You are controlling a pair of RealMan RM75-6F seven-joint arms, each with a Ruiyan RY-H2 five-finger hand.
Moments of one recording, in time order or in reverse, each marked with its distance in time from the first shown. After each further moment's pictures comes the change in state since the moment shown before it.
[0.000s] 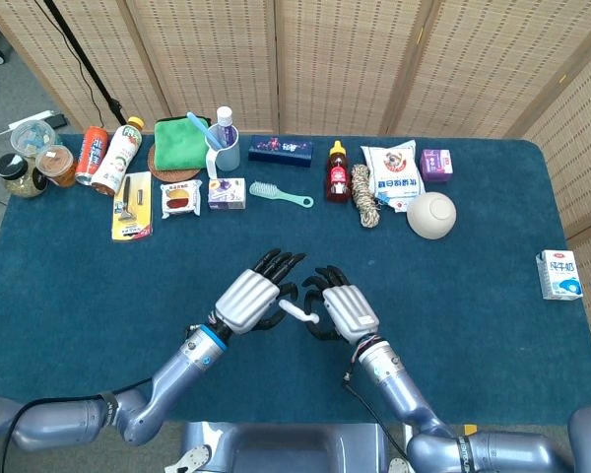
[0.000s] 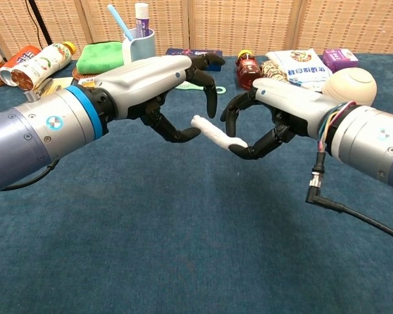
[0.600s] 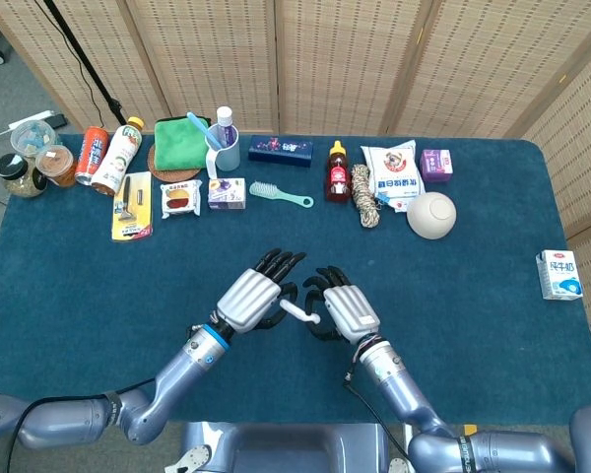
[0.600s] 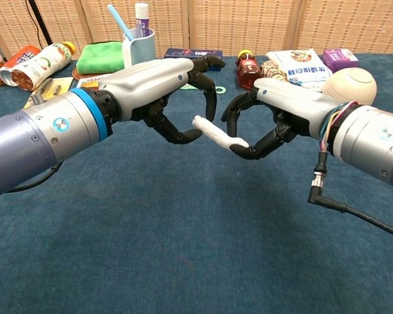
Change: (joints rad) left arm -0.014 -0.016 0.004 0.016 -0.027 0.006 0.008; right arm 0.002 0.008 -0.004 -0.003 0.000 0.001 0.012
